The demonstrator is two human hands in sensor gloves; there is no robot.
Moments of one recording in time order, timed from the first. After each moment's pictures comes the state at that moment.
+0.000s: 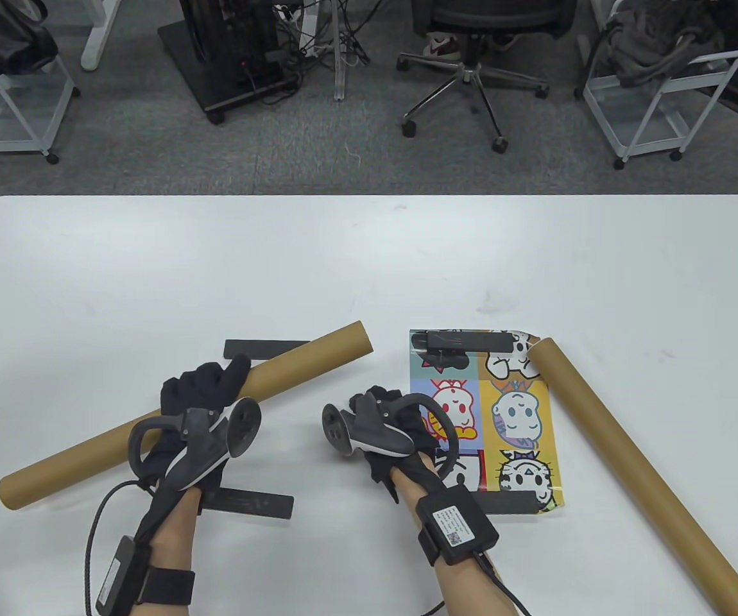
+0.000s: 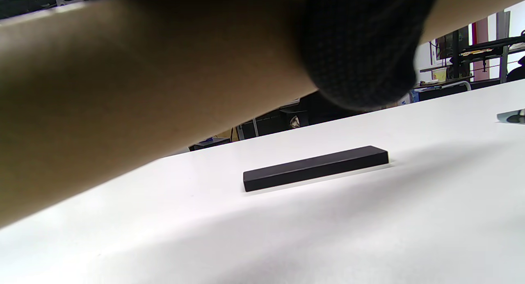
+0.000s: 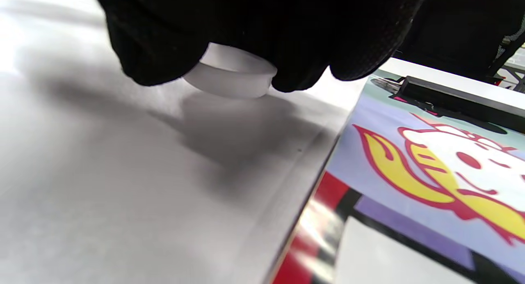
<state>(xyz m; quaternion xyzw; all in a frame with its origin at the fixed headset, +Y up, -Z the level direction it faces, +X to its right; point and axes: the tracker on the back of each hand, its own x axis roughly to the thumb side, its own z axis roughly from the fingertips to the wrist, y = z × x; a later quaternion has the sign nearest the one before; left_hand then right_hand) -0.230 -0.687 -0.233 0.04 -0.02 -0.11 0.99 -0.013 -0.742 -0.254 -0.18 -0.12 -0.97 0.08</state>
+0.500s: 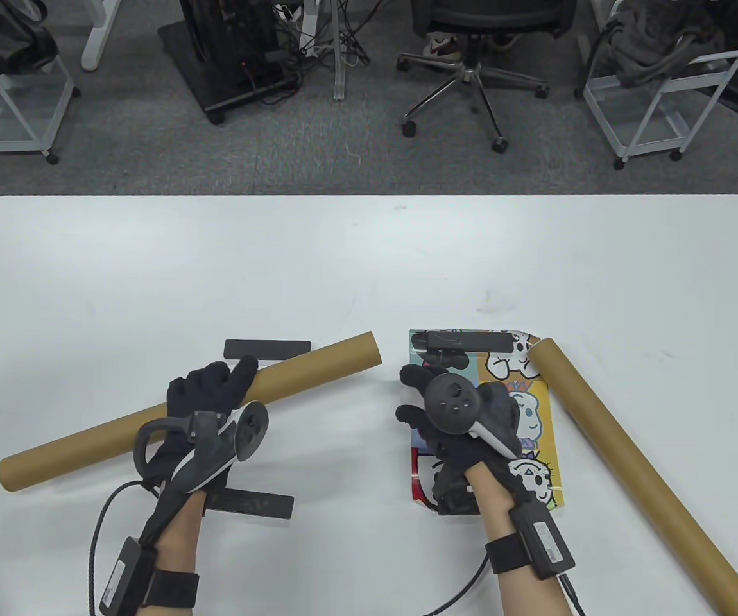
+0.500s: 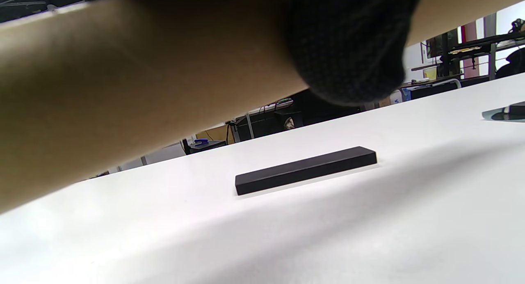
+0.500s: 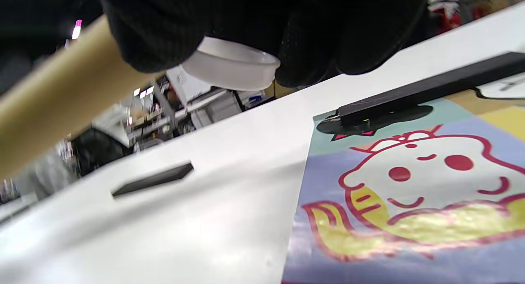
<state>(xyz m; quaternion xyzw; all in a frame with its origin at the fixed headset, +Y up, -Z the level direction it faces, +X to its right) -0.222 -0.687 -0.230 0.04 -0.03 -0.13 0.99 0.103 -0.702 -0.254 -0.10 -0.04 -0.96 -0.27</state>
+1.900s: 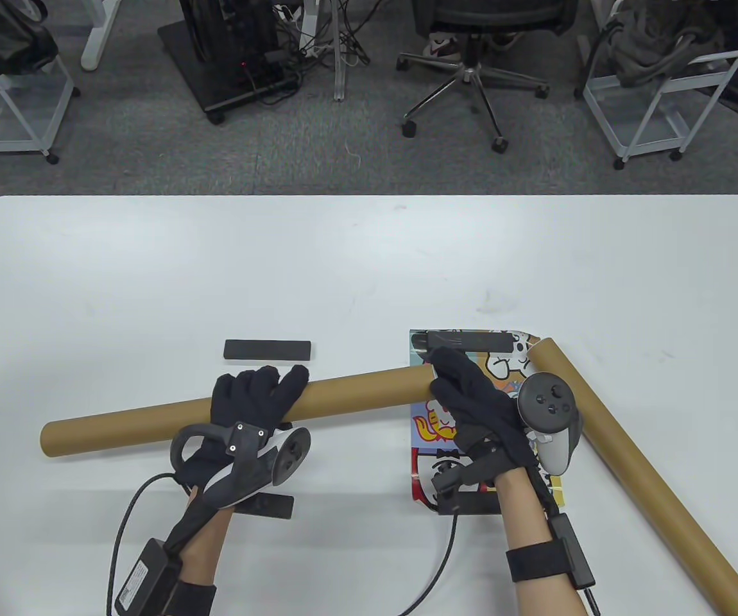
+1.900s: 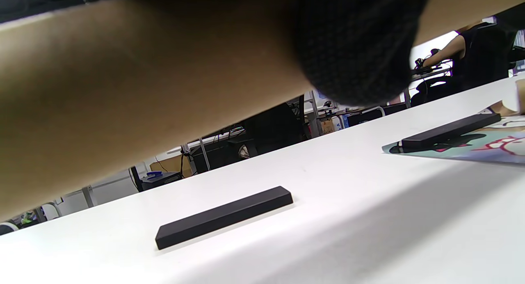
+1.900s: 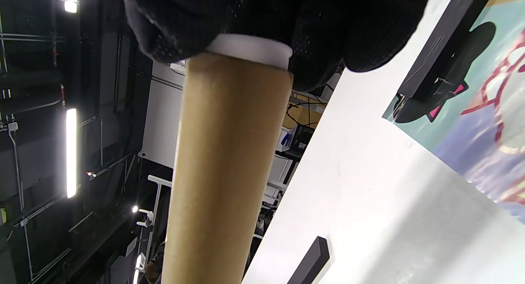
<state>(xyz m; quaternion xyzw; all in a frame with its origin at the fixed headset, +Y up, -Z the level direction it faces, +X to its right) -0.173 -0.676 -0.213 0.08 -0.13 -0.12 0.98 0.139 -0.703 -0.244 -0.05 -0.01 -0.80 -0.60</state>
